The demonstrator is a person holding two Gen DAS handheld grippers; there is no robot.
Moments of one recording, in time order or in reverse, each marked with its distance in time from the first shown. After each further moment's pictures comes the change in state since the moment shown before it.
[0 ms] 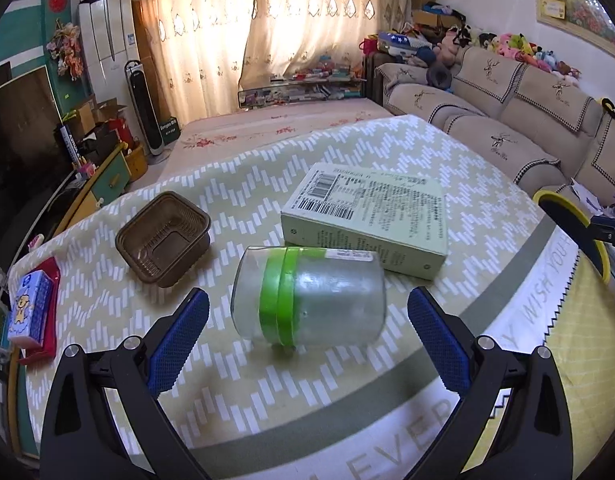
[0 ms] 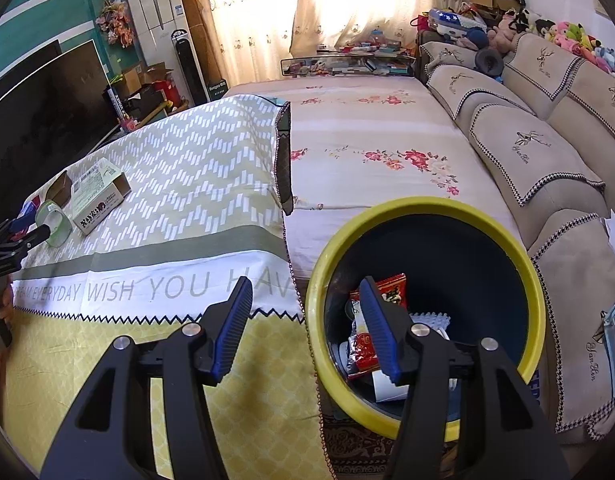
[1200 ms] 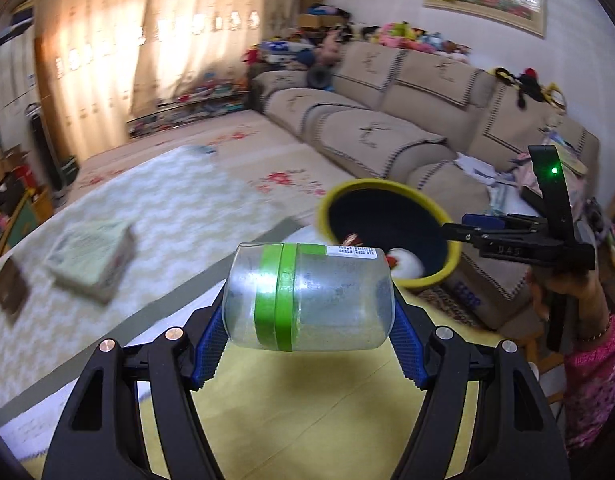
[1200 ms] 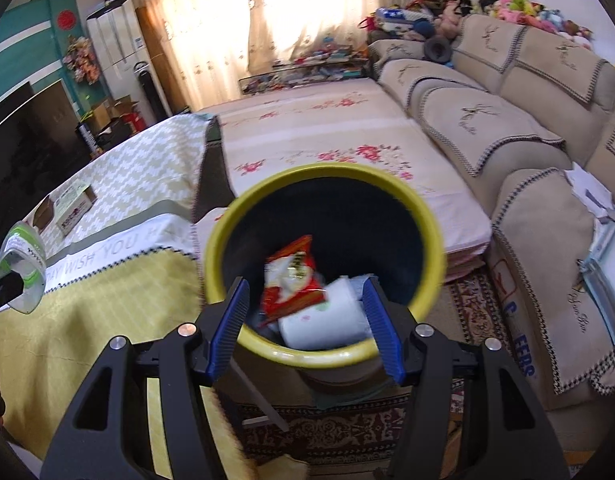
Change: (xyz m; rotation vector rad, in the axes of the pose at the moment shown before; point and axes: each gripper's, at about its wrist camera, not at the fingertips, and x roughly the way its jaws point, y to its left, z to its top) left arm -0.086 -0.248 0.001 0.193 -0.041 -0.340; right arm -0.064 -0.093 -0.064 0.145 -0.071 -0.078
